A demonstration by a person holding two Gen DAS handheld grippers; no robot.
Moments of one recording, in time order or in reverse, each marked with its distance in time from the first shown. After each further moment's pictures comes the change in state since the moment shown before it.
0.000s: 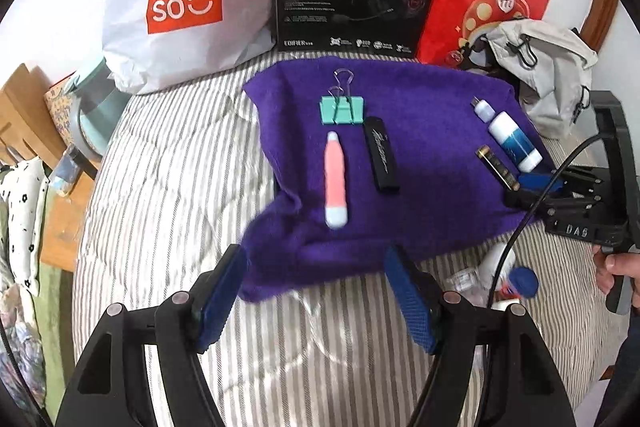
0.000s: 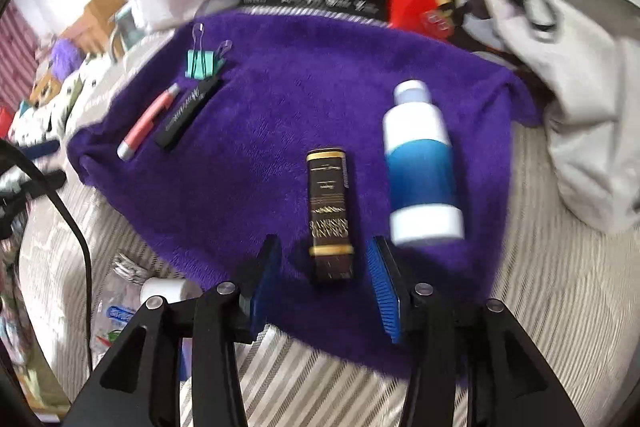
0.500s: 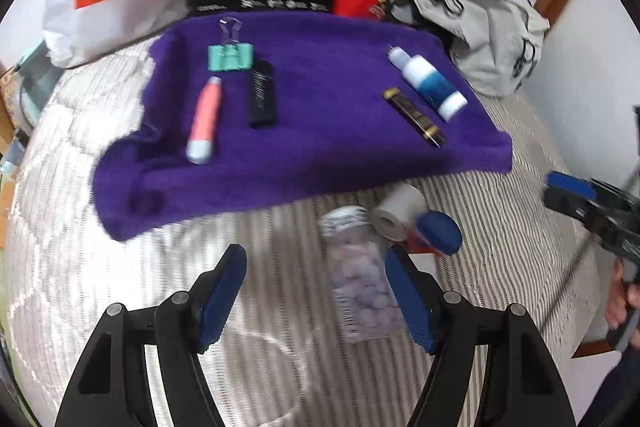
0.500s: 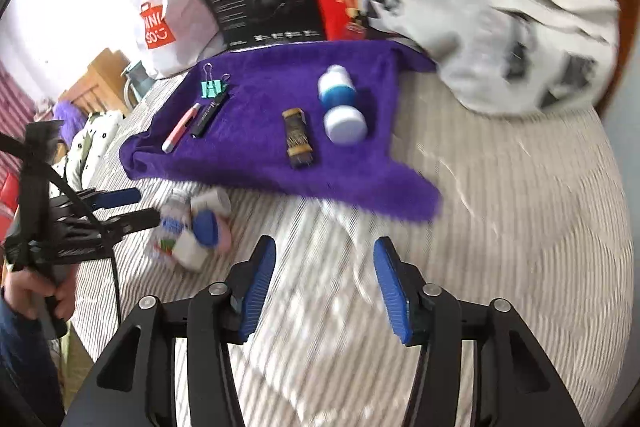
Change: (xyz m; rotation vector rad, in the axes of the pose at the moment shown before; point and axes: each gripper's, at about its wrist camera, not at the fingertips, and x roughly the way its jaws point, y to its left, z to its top) left arm 0.015 -0.075 -0.038 0.029 0.065 -0.161; right arm -0.104 -0.028 -0.106 0.188 -0.115 0.016
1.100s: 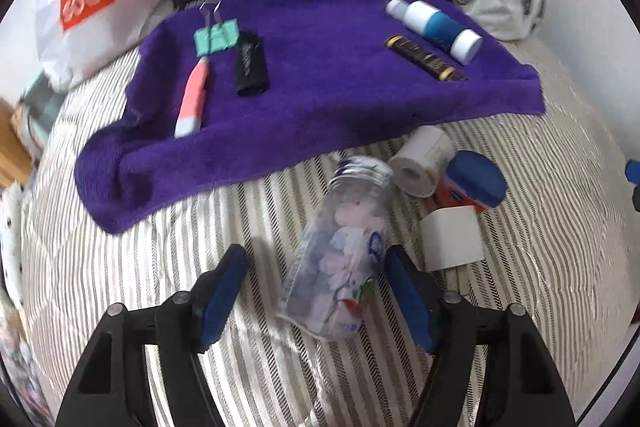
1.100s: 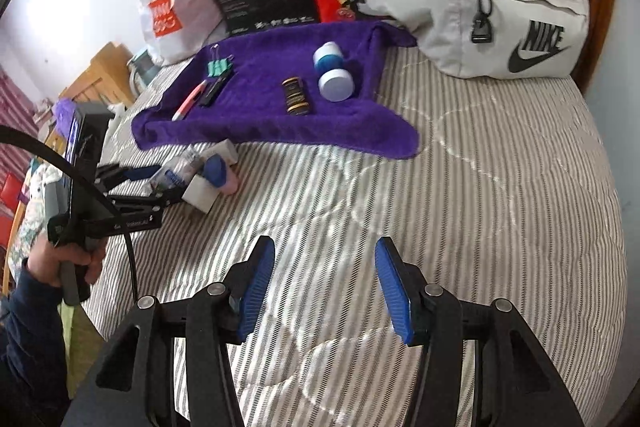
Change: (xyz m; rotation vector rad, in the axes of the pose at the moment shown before) left arm 0.019 -0.016 -0.025 0.156 0.011 0.143; right arm -0.023 0.006 -0.044 -0.011 0.023 -0.003
